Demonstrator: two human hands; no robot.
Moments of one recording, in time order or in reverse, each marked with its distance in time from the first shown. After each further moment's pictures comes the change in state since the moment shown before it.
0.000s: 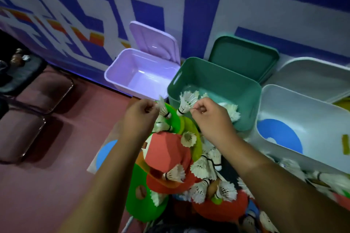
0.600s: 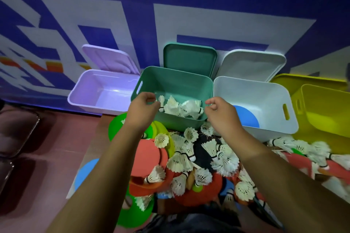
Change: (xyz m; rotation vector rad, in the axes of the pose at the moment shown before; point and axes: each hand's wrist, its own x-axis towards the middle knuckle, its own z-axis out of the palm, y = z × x) left_hand -0.008 0.088 0.058 -0.054 -0.252 0.133; right_hand -0.040 0.064 -0.107 0.025 0.230 0.265
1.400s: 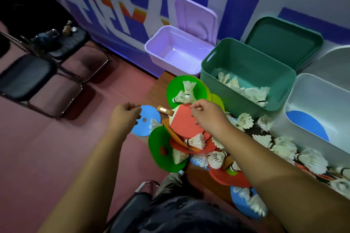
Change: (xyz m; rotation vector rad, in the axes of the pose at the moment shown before) left_hand -0.144 -0.209 -0.133 -0.240 0.377 -0.529; right_hand -0.088 -0.052 0.175 -0.126 -0.632 -0.192
